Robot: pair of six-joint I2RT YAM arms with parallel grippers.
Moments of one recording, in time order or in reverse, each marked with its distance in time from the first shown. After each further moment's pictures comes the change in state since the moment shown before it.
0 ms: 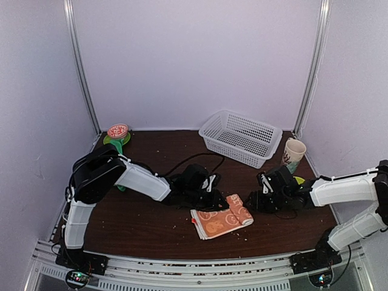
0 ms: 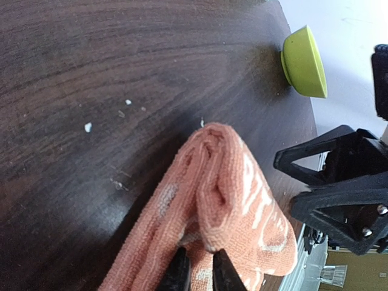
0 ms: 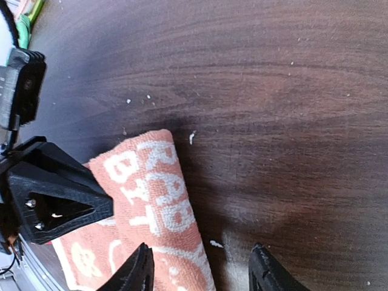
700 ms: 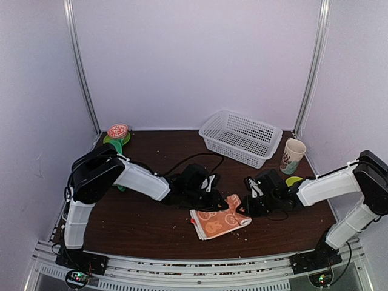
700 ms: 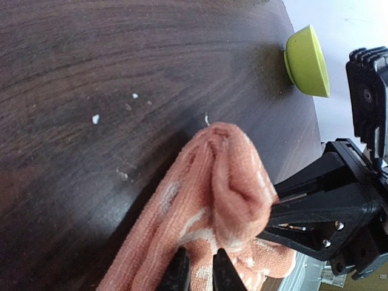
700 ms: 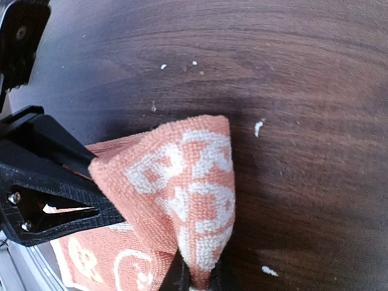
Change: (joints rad) left arm 0.000 -0.012 -0.005 -0.021 -0.006 0.000; right arm 0.053 0.185 0.032 0.143 -0.101 -0.040
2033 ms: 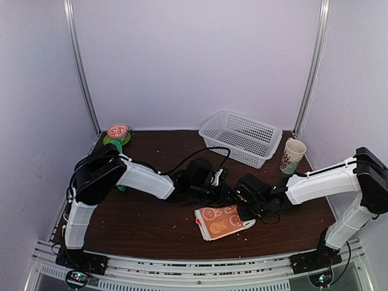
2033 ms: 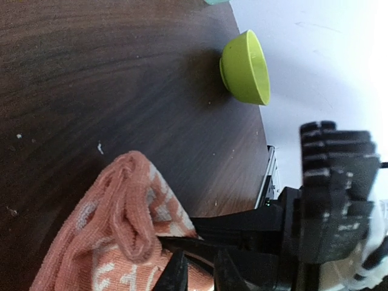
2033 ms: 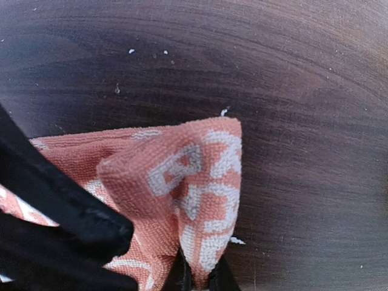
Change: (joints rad) left arm -0.017 0.019 0.082 0.115 0.101 -0.154; right arm 0.212 0.053 0.220 -0.429 0.464 -0.022
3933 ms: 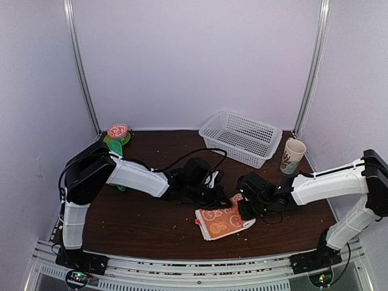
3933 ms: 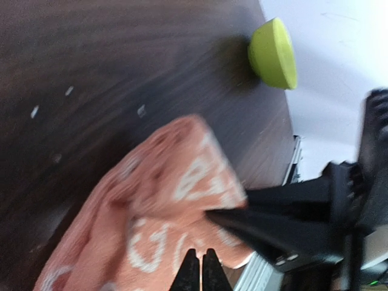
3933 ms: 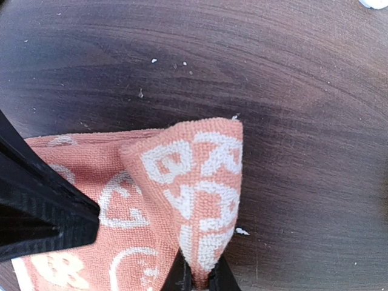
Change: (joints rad) left arm -0.002 -0.084 -0.051 -0.184 -0.048 0.087; right arm 0.021 -0.063 -0.013 0.000 -0.001 -0.027
